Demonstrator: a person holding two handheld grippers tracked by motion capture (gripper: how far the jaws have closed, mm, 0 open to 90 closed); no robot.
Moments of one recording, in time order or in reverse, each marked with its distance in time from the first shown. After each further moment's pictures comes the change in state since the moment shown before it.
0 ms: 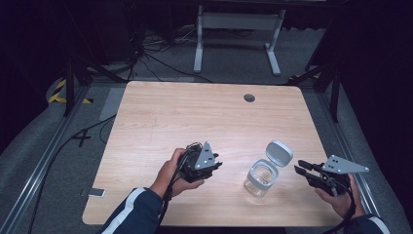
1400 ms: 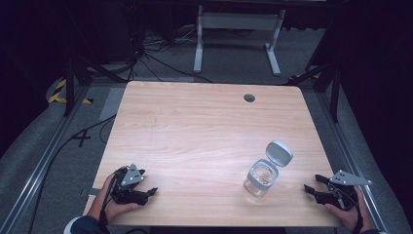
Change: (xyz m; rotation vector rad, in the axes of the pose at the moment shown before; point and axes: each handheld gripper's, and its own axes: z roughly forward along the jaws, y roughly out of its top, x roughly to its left) left arm 0.029 -0.191 -0.064 0.127 0.083 -0.336; right arm -0.023 -0.085 -0.002 0.155 -0.070 0.169
